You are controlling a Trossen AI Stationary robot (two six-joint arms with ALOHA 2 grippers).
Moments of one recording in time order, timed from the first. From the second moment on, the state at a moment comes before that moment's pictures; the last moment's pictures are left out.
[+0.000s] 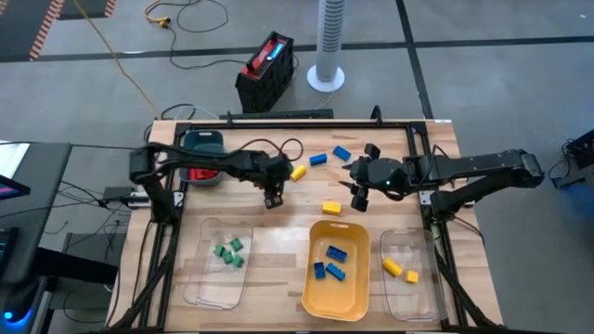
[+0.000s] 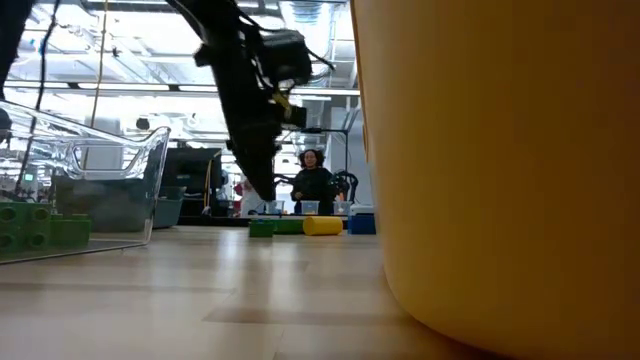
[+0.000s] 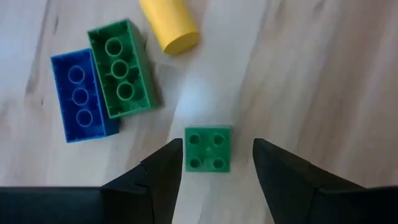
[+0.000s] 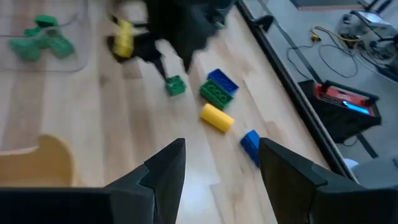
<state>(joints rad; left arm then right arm) 0.21 1.75 1.20 -0.62 -0.16 -0.04 0.06 1.14 1.01 -0.53 0.42 0.05</state>
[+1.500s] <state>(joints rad) 0.18 1.70 1.22 -0.62 -0.13 -0.05 0.15 1.14 1.01 -0.55 0.45 0.09</state>
